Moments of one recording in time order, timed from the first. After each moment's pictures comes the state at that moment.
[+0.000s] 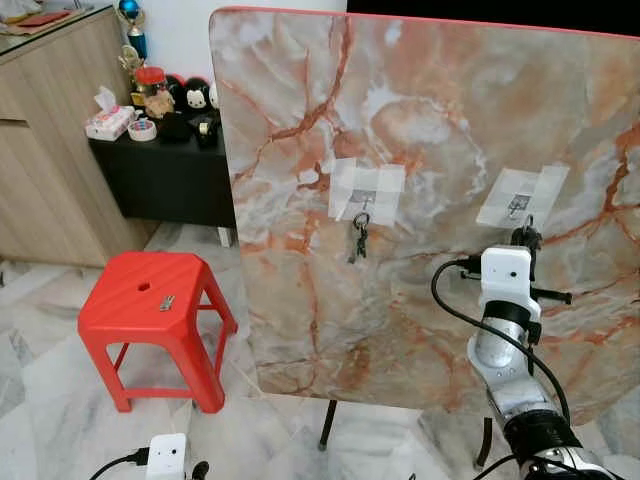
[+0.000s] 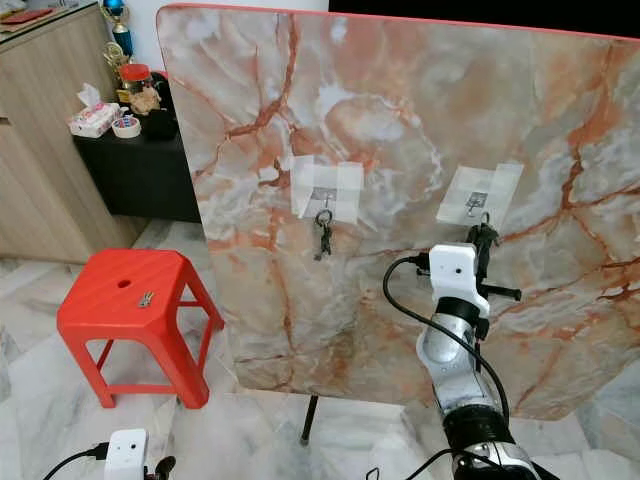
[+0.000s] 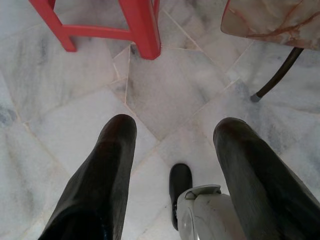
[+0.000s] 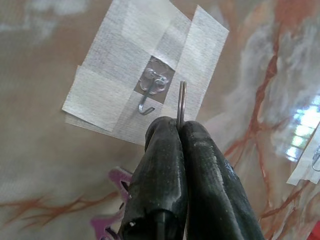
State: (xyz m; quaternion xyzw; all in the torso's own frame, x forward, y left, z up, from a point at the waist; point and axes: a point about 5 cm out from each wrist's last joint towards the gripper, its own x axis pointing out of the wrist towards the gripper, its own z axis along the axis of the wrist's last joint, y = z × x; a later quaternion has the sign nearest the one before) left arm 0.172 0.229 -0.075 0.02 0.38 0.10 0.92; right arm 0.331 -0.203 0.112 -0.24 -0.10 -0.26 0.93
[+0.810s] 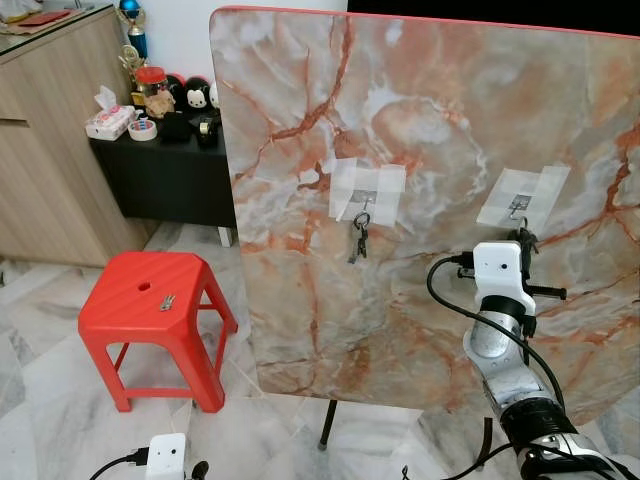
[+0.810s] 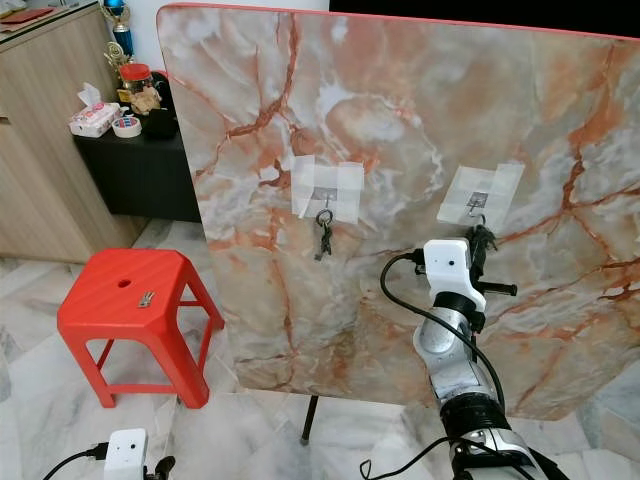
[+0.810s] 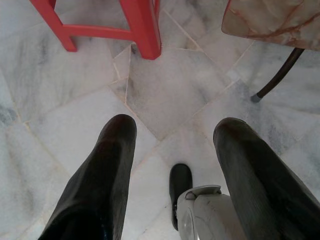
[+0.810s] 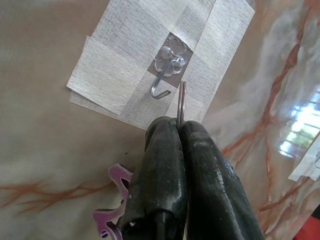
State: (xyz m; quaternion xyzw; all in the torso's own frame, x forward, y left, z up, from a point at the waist) left arm 0.172 0.229 -0.075 0.02 0.38 0.10 0.92; right arm 0.339 -0.203 0.110 -0.26 -0.06 -0.27 0.93
